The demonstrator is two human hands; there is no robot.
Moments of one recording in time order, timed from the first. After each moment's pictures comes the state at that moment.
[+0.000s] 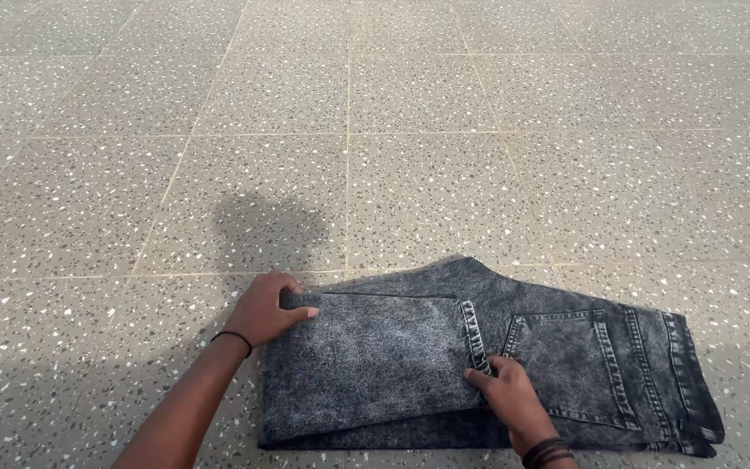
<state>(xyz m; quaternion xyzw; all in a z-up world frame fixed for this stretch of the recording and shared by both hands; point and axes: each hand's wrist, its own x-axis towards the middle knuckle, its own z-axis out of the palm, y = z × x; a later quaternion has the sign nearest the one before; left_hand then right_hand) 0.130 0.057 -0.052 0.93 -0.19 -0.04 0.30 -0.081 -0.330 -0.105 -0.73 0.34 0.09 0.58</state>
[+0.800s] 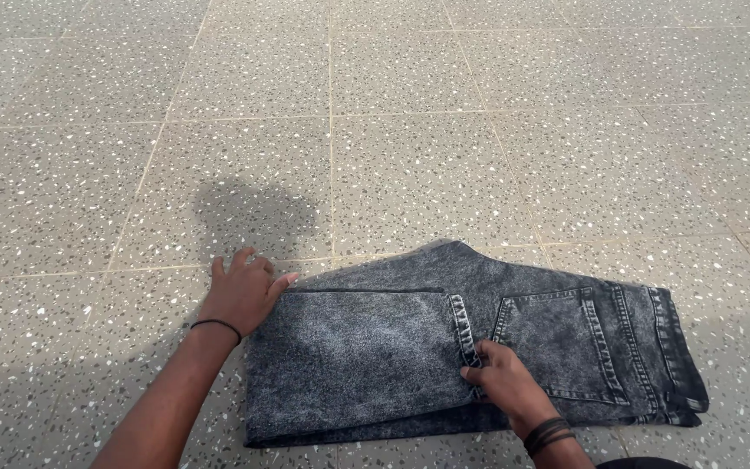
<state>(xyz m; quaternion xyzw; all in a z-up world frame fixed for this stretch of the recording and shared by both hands) 0.136 0.052 -0.038 0.97 -0.21 -0.06 0.04 -0.085 -0.320 -0.059 -0.73 0.35 0.15 0.57</state>
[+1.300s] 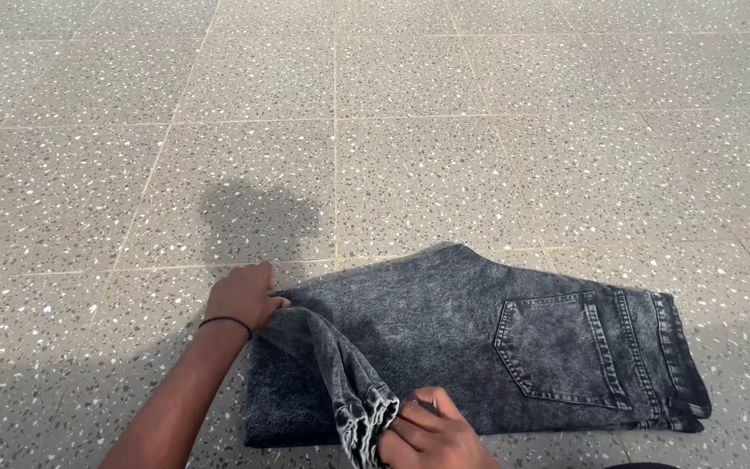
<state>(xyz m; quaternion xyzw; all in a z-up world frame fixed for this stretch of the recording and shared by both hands) 0.117 0.039 0.004 0.98 -0.07 -0.14 0.08 -0.132 -0.214 -0.012 -0.88 -0.32 -0.26 0.24</state>
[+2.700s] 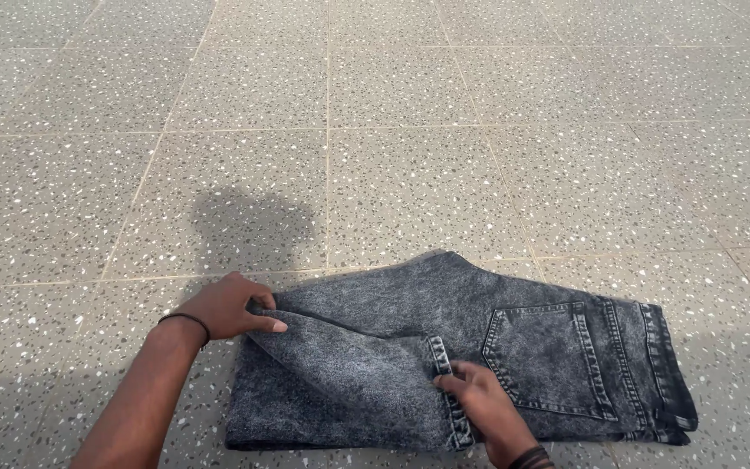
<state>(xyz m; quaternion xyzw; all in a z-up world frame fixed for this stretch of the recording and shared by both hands) 0.134 0.063 0.015 0.94 -0.23 -0.22 0.13 -0.090 -0.300 -0.071 -0.67 0.38 0.16 0.62</state>
